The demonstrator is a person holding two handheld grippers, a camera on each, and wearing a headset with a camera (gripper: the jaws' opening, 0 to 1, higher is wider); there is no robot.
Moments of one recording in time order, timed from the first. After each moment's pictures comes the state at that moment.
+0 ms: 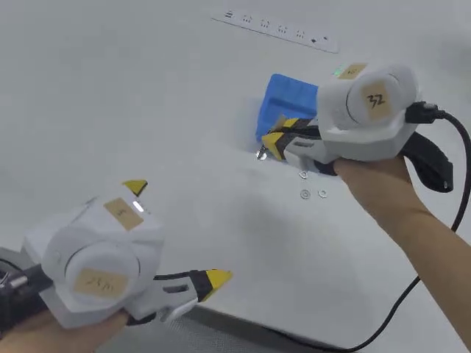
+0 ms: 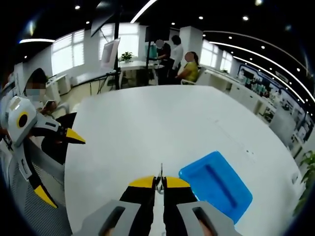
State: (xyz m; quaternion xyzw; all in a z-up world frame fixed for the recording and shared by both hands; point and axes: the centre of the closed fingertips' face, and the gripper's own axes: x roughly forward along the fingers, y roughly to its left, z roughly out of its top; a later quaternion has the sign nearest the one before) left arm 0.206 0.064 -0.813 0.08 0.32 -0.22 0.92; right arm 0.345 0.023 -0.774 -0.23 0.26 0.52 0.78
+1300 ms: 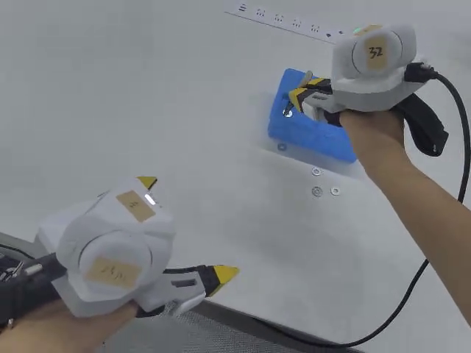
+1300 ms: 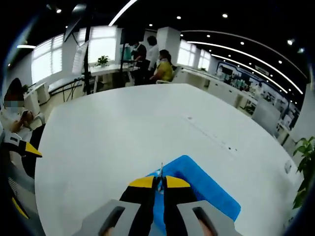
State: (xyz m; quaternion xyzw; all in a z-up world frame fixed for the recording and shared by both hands) left arm 0.205 0.066 -0.819 0.08 0.33 -0.21 0.92; right arm 0.435 0.020 -0.802 -0.21 0.26 0.44 0.83
